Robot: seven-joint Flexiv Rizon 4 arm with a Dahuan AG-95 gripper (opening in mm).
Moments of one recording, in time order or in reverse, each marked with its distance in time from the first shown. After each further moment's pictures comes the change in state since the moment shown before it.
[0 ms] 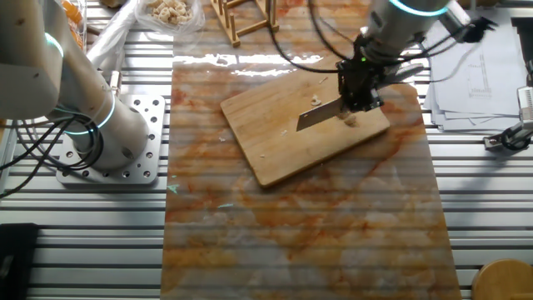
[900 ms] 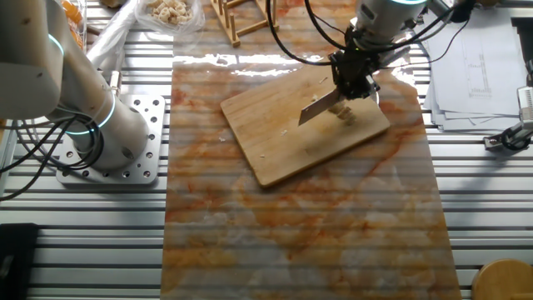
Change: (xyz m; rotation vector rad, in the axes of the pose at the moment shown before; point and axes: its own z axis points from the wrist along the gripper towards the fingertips) arm -0.017 0.027 0.015 -0.001 -0.002 -0.170
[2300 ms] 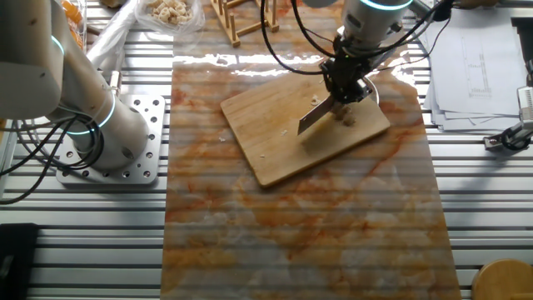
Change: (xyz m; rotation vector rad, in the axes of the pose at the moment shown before) arm 0.006 0.005 0.027 0.045 -0.014 -0.077
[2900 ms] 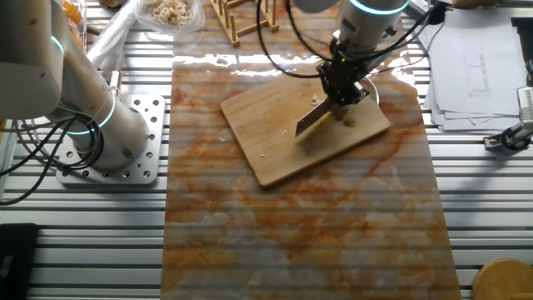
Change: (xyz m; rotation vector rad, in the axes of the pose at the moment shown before) arm 0.003 0.001 -0.004 -0.014 0.005 0.000
